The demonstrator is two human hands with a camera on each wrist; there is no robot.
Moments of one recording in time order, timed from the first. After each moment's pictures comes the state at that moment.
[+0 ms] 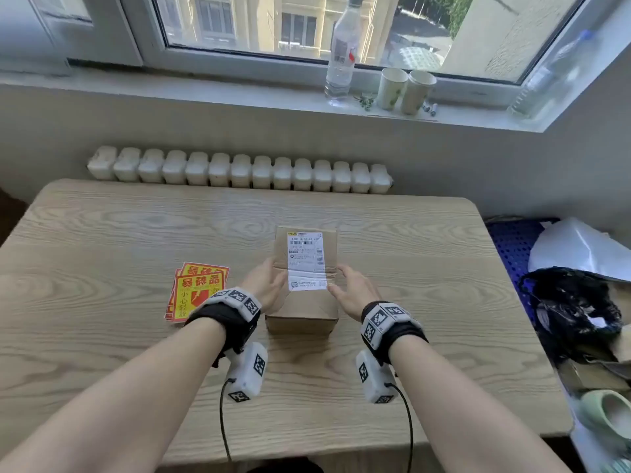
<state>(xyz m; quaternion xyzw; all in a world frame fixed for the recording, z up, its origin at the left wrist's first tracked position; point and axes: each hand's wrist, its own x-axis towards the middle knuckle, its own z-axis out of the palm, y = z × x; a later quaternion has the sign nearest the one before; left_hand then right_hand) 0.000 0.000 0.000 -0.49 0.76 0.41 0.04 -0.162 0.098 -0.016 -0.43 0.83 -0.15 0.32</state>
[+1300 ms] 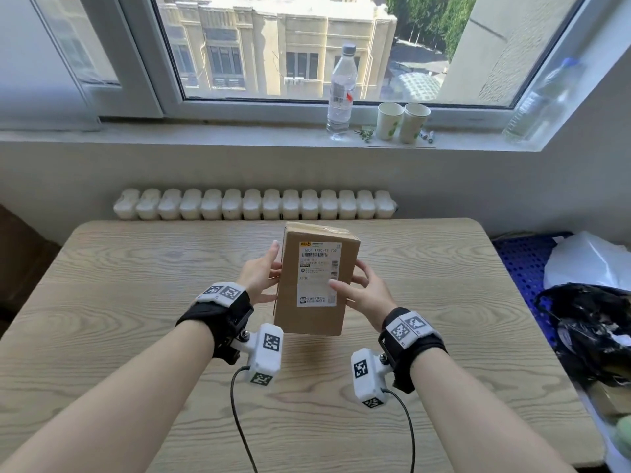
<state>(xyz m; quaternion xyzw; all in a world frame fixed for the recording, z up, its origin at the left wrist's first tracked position) -0.003 -0.031 0.069 -0.56 0.45 0.68 -0.15 -0.171 0.081 0.019 -0.23 0.69 -0.50 0.47</state>
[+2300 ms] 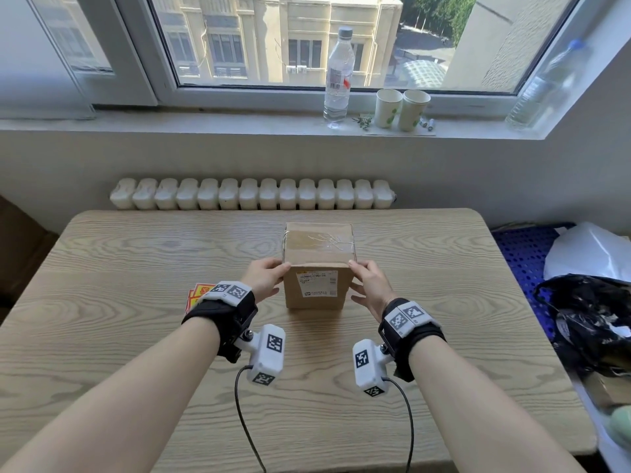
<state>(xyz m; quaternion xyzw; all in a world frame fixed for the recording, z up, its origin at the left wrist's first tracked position) -0.016 -0.018 0.040 -0.55 0.52 0.64 -0.12 -0.186 0.085 0.014 -0.15 0.70 -0.49 0.50</state>
